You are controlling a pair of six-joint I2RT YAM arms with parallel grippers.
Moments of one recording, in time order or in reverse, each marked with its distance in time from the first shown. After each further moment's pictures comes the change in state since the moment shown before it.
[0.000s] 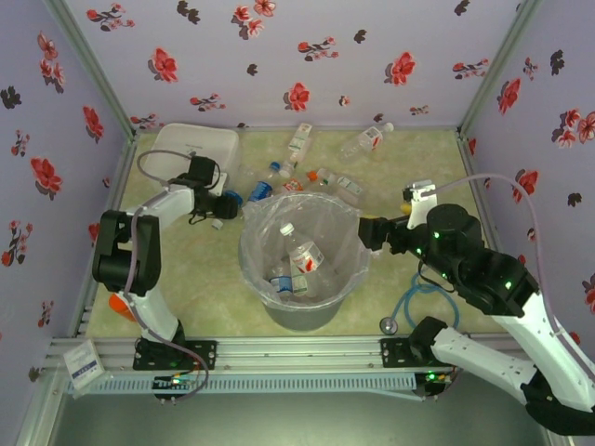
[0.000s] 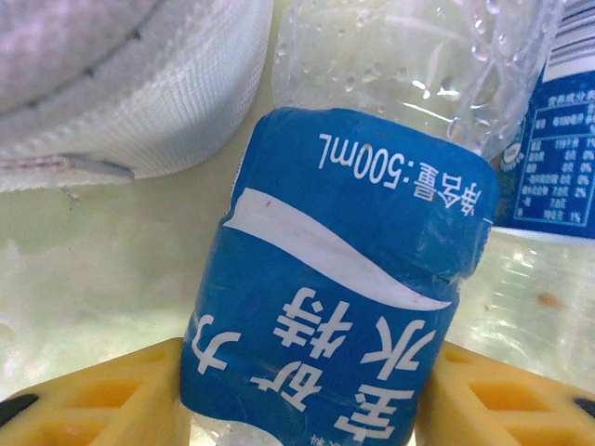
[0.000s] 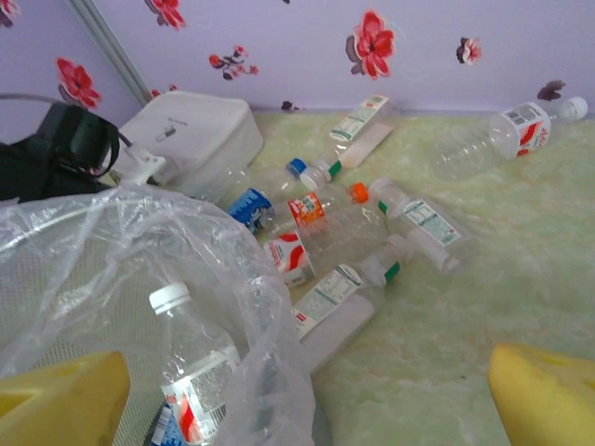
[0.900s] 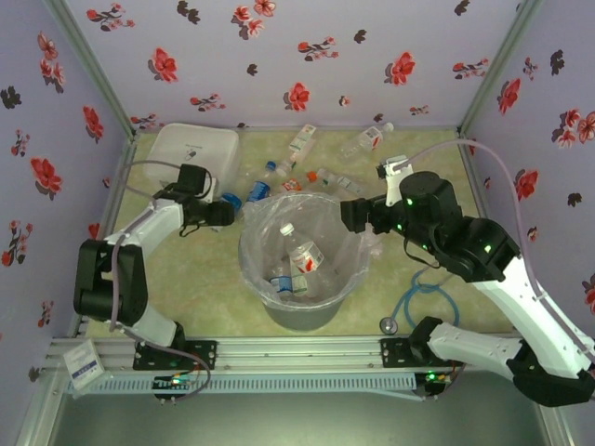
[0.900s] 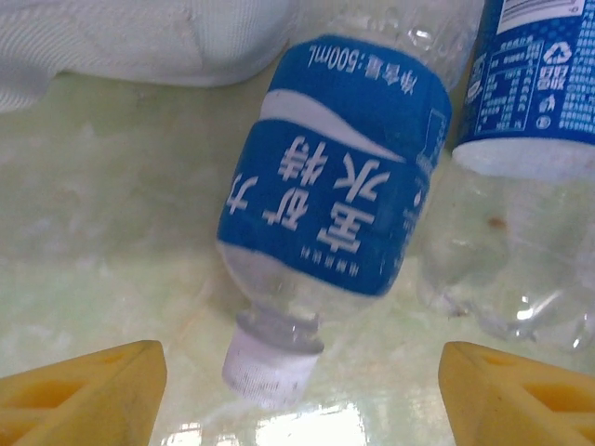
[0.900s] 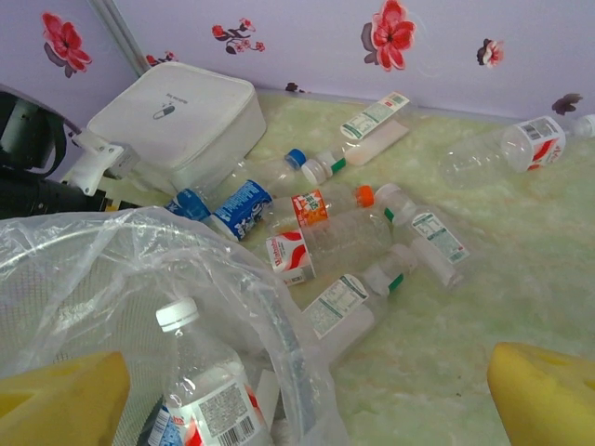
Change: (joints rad) left arm 0.006 -0.198 -0.127 -0.022 -0.023 -0.090; right arm 0.021 0.230 0.228 -0.092 0.002 -0.055
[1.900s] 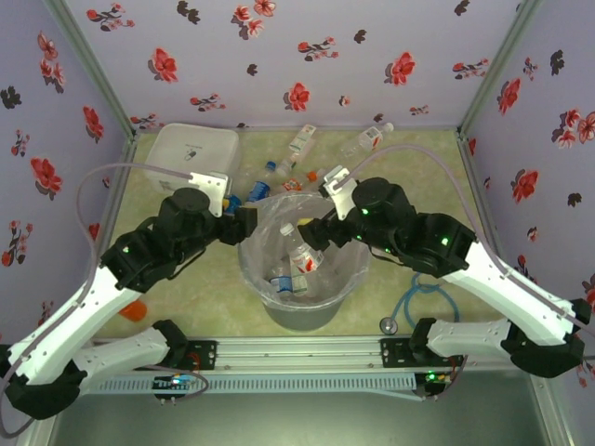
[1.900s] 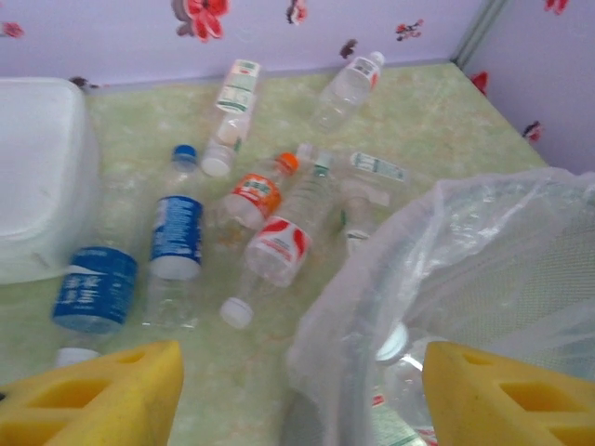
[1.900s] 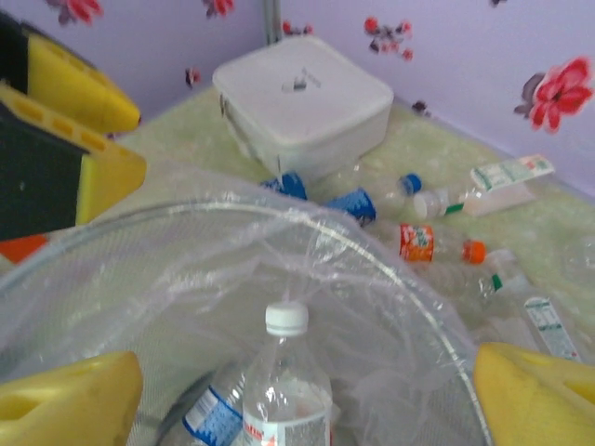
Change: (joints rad) left arm -0.583 -0.652 0.156 -0.235 -0.319 -0.204; right arm 0.235 0.138 0.021 0.156 -0.005 -0.194
